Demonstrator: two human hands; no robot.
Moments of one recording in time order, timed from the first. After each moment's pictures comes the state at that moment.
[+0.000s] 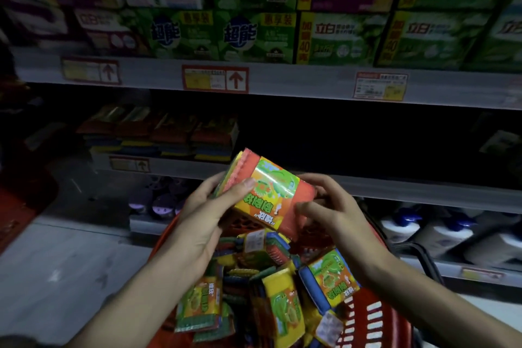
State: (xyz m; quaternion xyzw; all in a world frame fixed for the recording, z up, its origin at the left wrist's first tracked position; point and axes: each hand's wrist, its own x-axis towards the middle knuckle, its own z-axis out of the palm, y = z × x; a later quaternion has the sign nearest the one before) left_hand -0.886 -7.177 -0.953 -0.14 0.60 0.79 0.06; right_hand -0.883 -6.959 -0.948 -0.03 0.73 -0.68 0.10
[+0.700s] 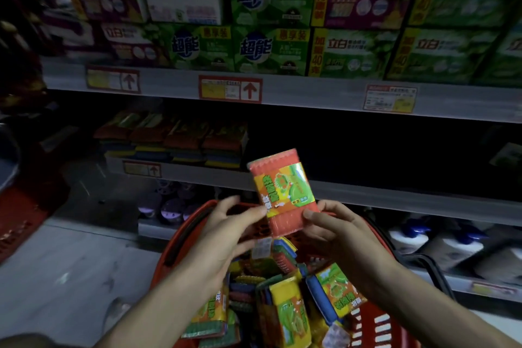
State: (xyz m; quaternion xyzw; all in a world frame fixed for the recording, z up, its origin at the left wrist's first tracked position) left_hand -0.874 -7.170 -0.952 -0.21 0.64 0.72 0.12; right_hand -0.886 -6.957 -0.968 0.09 0.58 -0.79 0.18
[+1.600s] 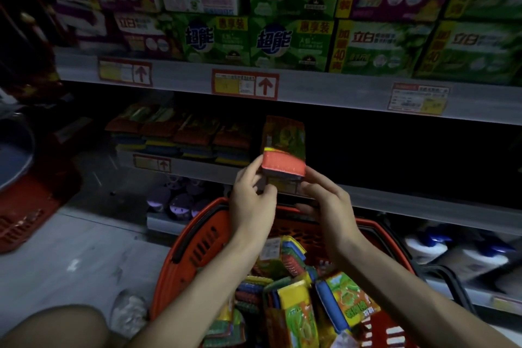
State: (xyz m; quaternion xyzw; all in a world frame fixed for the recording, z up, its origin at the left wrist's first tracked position) left_hand -0.929 -7.143 -0.976 -0.14 0.75 0.64 -0.11; right_hand -0.937 -7.010 -0.985 0.04 0.67 -0.74 0.02
